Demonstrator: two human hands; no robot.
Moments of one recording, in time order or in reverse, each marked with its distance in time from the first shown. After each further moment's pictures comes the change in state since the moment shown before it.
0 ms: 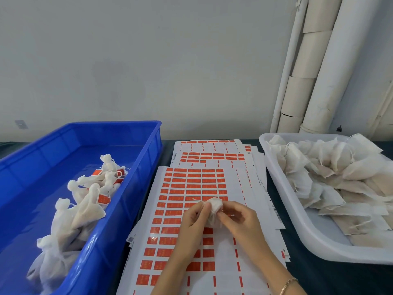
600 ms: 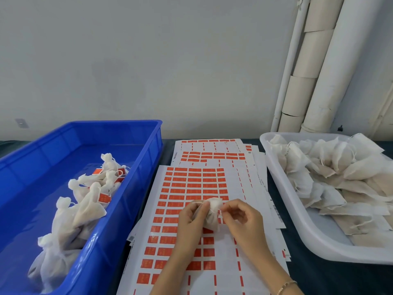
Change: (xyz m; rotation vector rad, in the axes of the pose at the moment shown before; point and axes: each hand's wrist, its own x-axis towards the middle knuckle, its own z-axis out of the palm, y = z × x) left_hand 0.004 -0.008 -0.001 0.048 0.167 -0.130; right_hand -0.002 0.005 0.001 -0.116 0.115 -0.172
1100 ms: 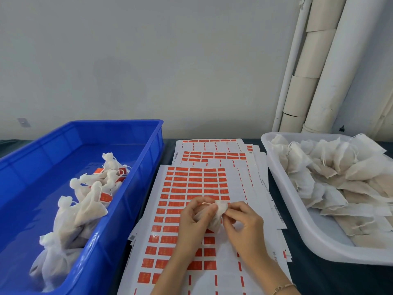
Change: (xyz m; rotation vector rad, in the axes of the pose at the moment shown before) left_hand -0.004 0.007 -0.002 -0.092 -0.068 0.055; right_hand -0.004 0.000 0.002 -0.350 0.058 -0.297
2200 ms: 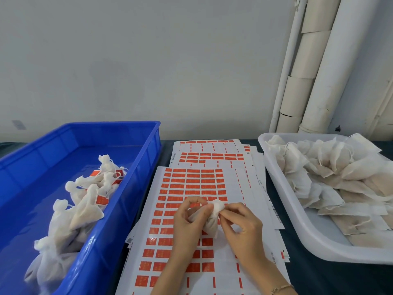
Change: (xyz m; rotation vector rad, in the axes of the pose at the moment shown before) left_hand 0.000 0.000 0.001 -0.012 0.132 0.024; right_hand -0.003 -0.001 0.001 0.003 0.029 -0.039
